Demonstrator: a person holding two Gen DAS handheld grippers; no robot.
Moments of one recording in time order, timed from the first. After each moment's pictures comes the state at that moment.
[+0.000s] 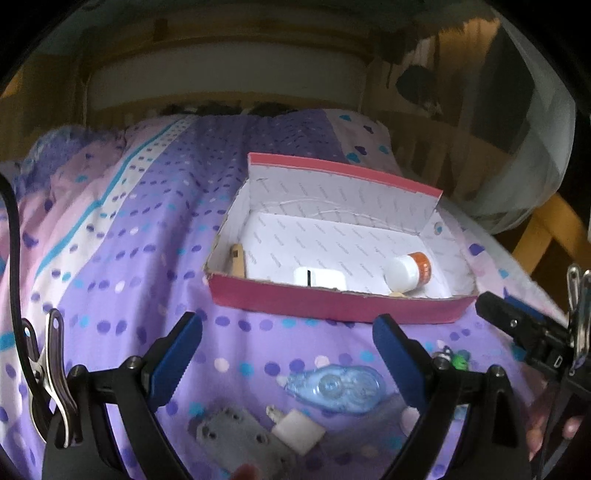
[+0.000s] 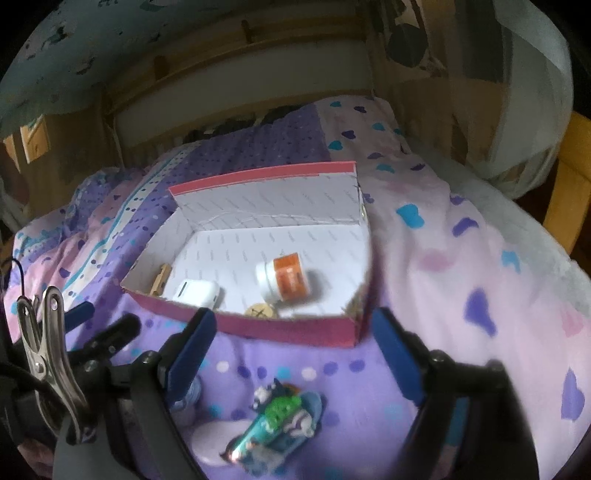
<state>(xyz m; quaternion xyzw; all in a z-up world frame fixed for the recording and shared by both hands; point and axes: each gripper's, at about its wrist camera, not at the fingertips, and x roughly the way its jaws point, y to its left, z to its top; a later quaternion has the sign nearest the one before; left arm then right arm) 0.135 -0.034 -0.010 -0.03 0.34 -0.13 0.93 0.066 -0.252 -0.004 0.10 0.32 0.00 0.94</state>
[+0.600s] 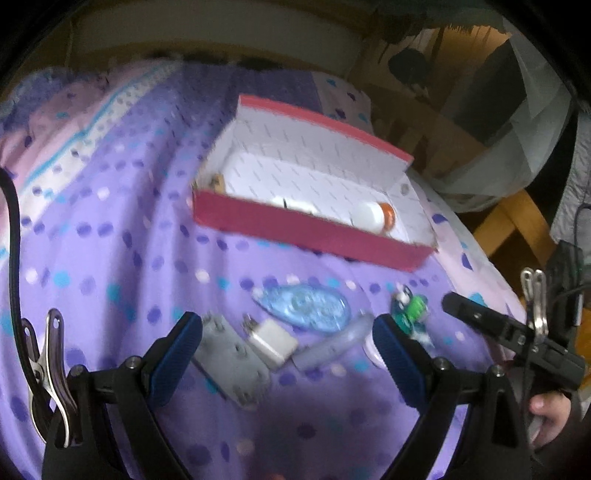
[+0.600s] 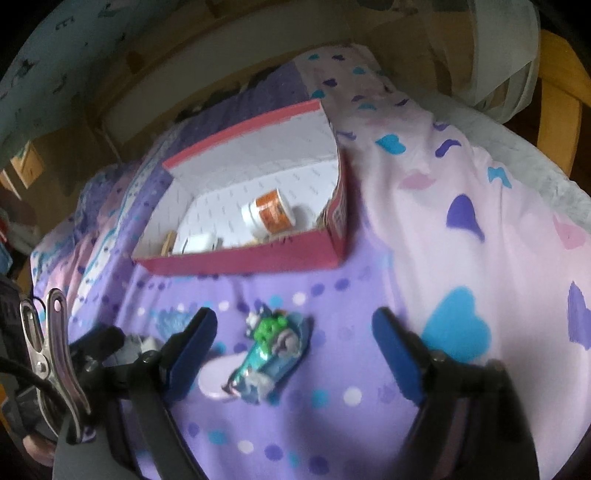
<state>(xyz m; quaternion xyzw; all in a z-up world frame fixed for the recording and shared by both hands) 0.101 -0.020 -0.025 -0.09 0.44 -0.20 0.87 0.040 -0.270 -0.023 0.17 0.41 0.02 0.90</state>
